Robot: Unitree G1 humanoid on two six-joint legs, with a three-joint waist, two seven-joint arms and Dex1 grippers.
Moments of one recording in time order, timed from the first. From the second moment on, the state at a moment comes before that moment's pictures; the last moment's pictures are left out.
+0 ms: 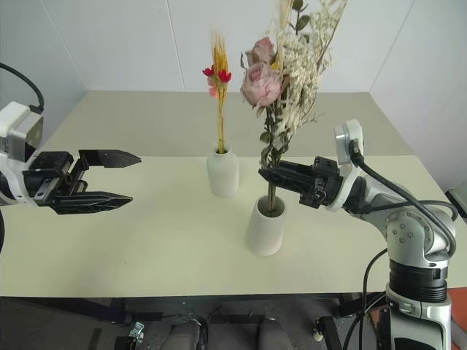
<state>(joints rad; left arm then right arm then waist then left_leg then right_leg) -0.53 1.04 0.30 -0.18 -0.91 0.74 -1.36 -0.50 -0.64 -0.26 -0.27 0.95 0.89 0.97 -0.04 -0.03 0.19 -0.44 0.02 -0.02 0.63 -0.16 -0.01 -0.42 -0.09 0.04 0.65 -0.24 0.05</state>
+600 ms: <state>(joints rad) -0.55 1.04 0.27 -0.16 -0.88 0.74 -1.37 -0.28 -0.92 -0.23 -0.25 0.76 0.65 1.29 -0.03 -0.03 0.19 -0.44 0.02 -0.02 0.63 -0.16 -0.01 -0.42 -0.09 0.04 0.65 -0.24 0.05</state>
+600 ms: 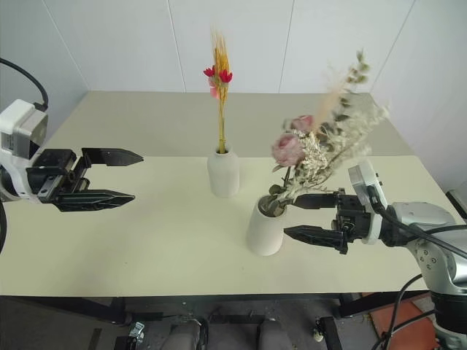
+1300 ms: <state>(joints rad) -0.47 1.05 0.33 -0.18 -0.88 0.73 -1.36 -0.23 -1.11 -0.18 -0.09 0.54 0.48 1.42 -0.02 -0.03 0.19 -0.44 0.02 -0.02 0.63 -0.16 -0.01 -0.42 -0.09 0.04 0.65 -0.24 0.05</state>
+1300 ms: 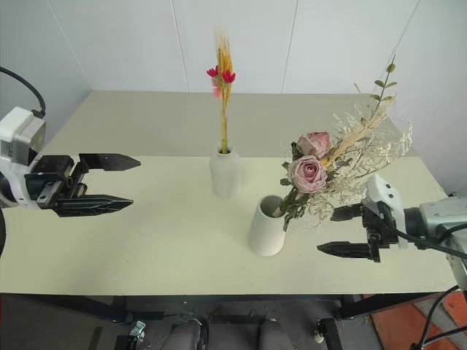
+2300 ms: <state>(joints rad) -0.27 1.07 0.44 -0.21 -0.88 0.70 -1.35 -0.21 -1.13 -0.42 -0.02 0.65 0.47 1.46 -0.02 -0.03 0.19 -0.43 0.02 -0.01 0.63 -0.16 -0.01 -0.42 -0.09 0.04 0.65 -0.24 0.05</state>
